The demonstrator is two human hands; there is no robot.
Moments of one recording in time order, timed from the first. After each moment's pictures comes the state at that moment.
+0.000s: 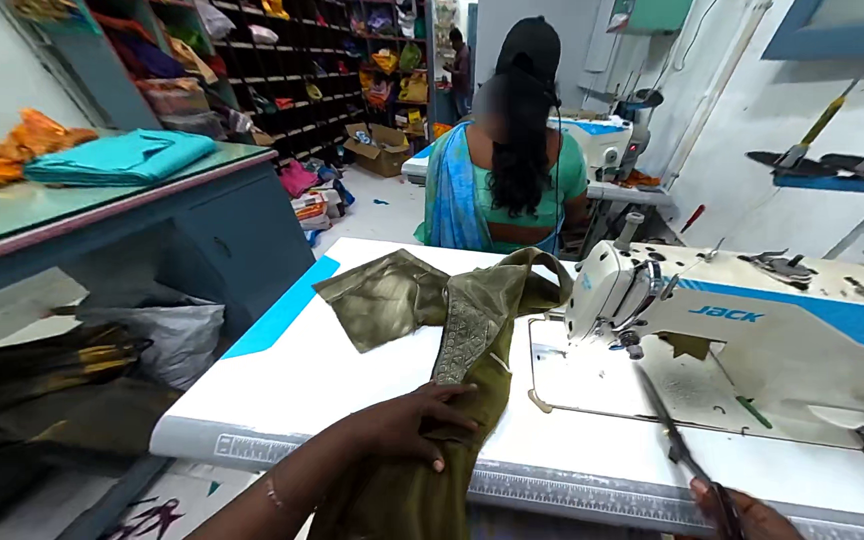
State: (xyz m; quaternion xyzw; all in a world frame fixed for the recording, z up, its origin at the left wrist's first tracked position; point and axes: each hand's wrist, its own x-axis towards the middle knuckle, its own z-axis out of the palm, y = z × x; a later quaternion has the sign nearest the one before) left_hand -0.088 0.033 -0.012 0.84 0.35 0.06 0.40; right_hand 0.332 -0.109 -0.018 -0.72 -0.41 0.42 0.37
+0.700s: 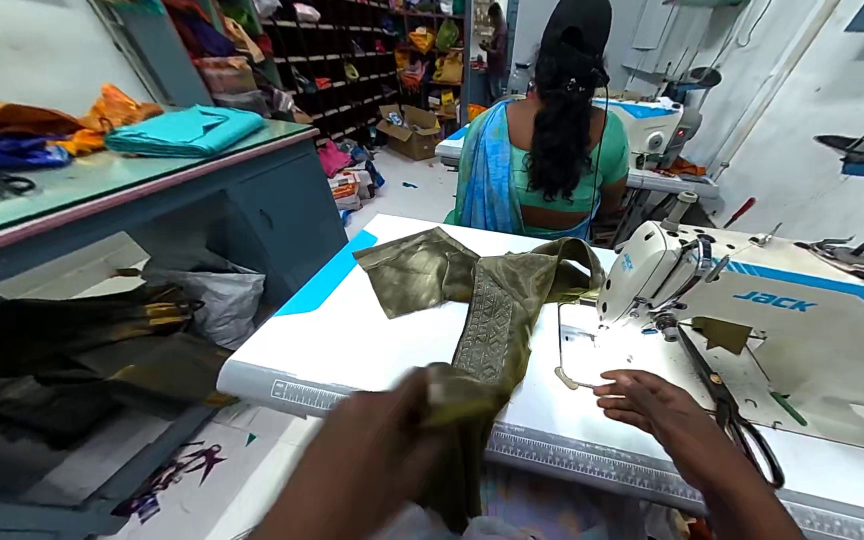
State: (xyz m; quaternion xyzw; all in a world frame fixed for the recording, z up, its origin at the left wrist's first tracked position) left_hand -0.080 -0.116 0.072 0.77 0.57 0.27 0.10; right_hand 0.245 -0.033 0.022 -0.56 -0.56 0.49 0.37
